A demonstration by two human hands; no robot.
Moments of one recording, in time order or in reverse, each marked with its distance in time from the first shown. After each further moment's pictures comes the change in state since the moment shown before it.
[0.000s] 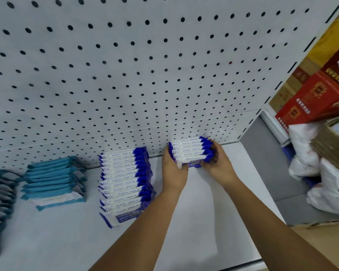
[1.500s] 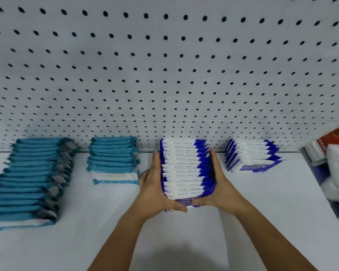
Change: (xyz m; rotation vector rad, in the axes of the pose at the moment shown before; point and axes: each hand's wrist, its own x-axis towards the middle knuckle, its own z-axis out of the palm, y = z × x) left_hand -0.043 -0.027 -0.235 0.340 -0.293 0.076; right_hand -0.072 -0.031 0.147 -0.102 -0.569 -0.019
